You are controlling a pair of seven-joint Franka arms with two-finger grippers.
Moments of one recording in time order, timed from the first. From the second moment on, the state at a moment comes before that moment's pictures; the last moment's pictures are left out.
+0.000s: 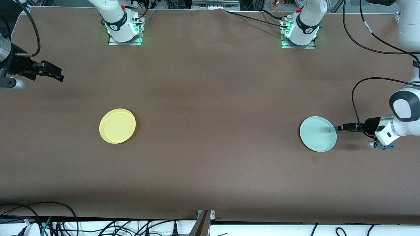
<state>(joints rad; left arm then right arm) 0.34 0.63 -0.03 -1.68 -0.34 2.01 0.51 -0.03 -0.01 0.02 -1.67 -0.01 1.58 0.03</state>
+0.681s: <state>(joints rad) 0.36 0.63 -0.03 -1.77 -0.39 2.10 0.56 -0.03 -0.01 0.02 -1.67 -0.01 1.56 0.03</state>
